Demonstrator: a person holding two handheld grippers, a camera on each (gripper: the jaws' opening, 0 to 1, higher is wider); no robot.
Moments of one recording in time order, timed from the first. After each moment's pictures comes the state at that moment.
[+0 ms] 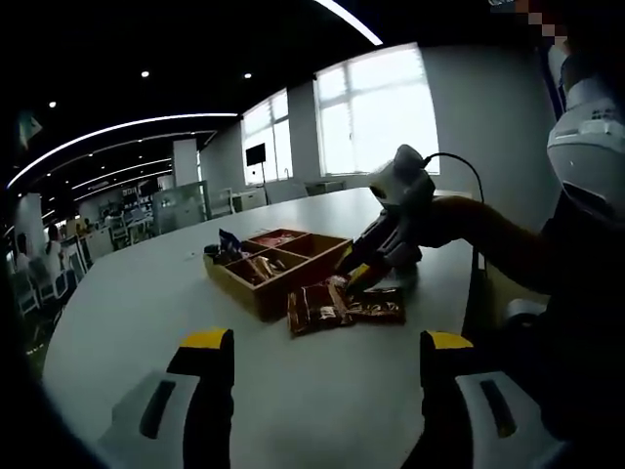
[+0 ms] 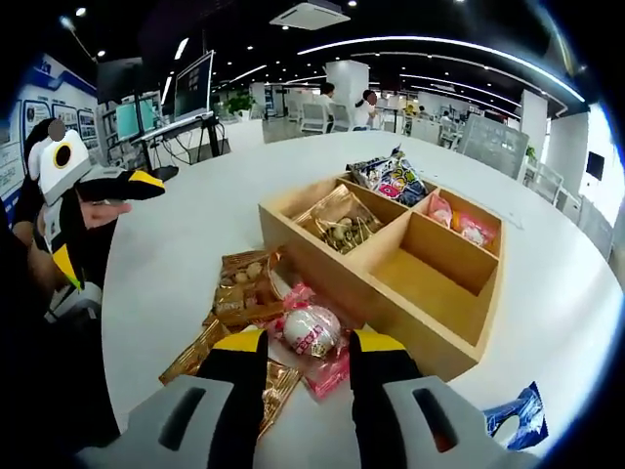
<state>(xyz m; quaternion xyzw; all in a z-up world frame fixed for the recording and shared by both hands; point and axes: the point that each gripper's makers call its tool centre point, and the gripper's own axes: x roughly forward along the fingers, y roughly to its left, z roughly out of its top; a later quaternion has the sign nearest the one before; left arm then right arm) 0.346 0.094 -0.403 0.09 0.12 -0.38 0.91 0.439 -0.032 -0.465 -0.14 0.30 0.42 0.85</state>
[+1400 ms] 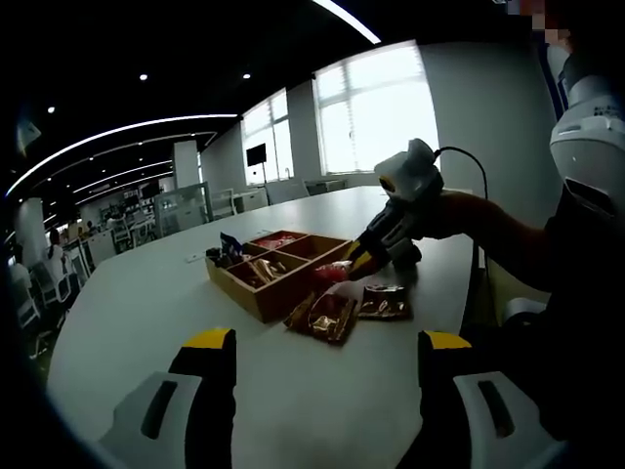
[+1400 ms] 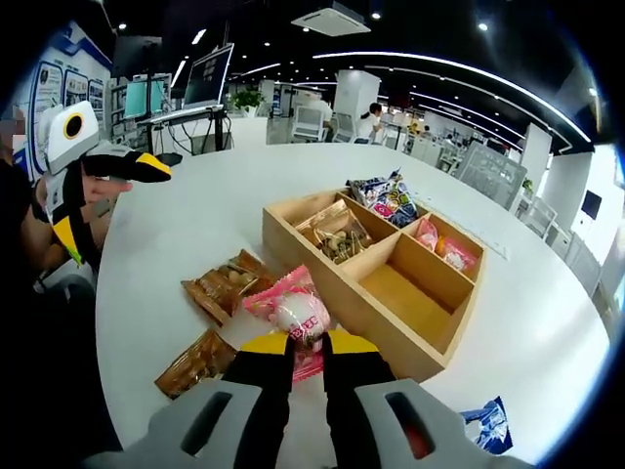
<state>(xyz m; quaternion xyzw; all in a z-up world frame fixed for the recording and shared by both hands) 0.341 0.094 -0.397 0.10 0.12 -0.38 0.91 0.438 -0.045 -0.449 -0.19 0.26 0.41 0.85</state>
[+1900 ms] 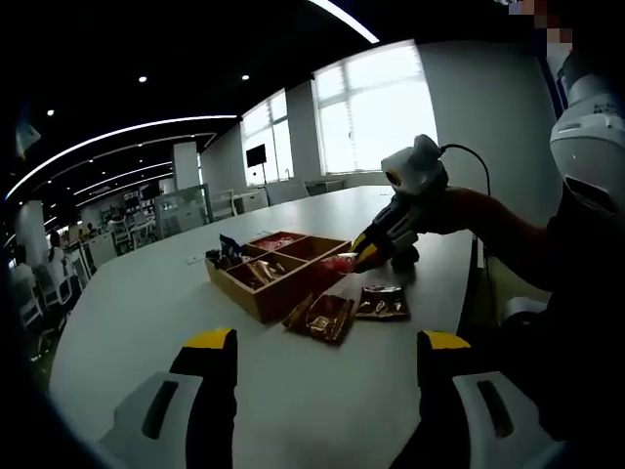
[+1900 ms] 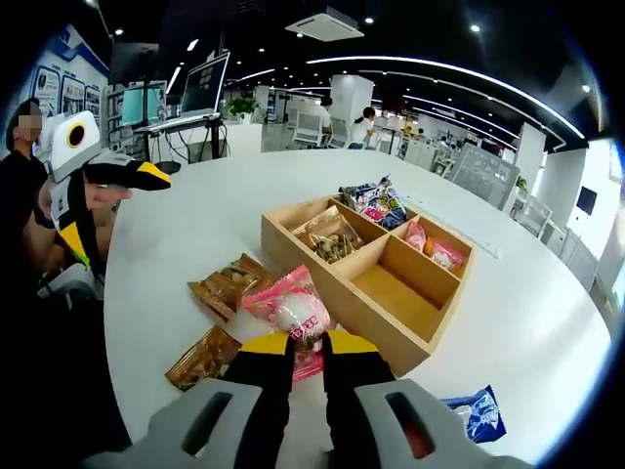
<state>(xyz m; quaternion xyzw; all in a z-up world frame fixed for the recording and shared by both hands) 0.337 0.093 -0.395 0.10 0.12 -0.38 0.91 0.430 -0.057 -0.436 -0.18 0.25 0.40 0.86</state>
